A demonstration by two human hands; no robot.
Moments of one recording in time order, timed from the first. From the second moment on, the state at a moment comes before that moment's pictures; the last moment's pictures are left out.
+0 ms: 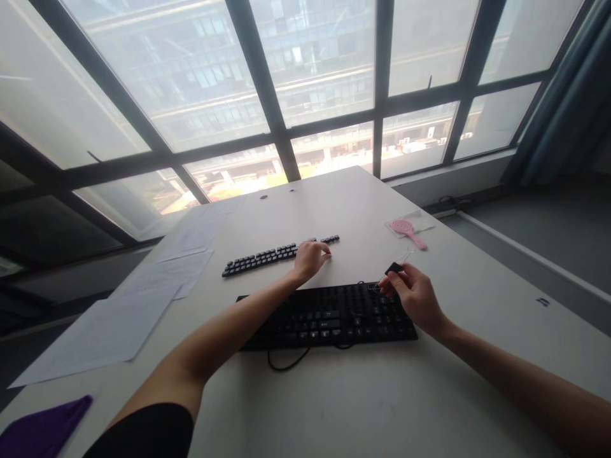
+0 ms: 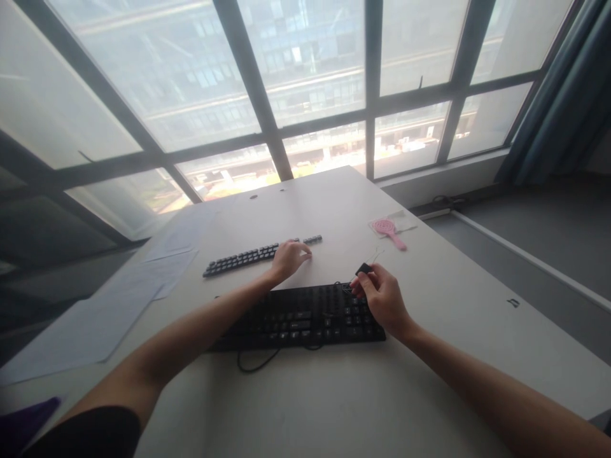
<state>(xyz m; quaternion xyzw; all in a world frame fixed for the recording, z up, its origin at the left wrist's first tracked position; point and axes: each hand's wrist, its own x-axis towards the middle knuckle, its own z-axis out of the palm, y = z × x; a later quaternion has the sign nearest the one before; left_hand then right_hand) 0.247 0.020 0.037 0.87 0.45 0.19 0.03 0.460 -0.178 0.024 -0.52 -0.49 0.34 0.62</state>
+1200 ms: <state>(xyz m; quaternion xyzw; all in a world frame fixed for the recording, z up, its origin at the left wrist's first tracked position) 0.297 -0.128 0.035 0.93 0.28 0.23 0.10 0.481 -0.177 0.030 -0.55 -0.63 0.29 0.46</state>
